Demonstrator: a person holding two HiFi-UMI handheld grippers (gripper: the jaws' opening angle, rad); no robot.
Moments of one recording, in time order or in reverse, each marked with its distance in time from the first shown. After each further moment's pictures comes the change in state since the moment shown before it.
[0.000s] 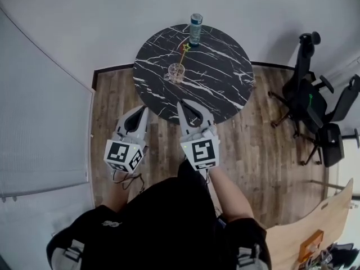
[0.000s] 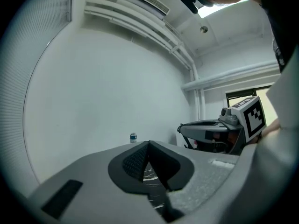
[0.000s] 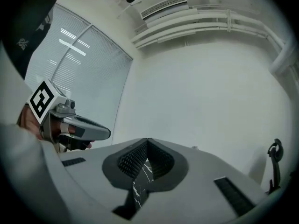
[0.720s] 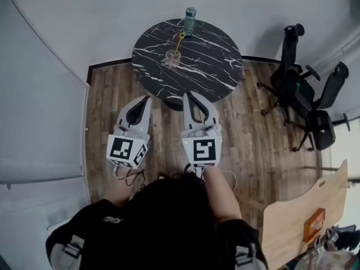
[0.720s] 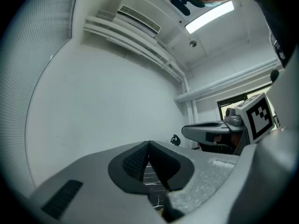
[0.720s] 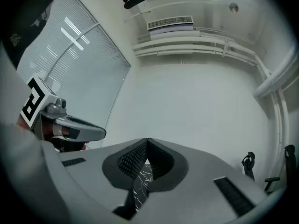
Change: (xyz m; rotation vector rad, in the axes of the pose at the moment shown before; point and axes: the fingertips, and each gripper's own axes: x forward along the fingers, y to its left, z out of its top) left arm -0.122 -0.065 0.036 0.018 -0.123 -0.052; right arm -0.121 0.072 0.063 -0.049 -0.039 -0.211
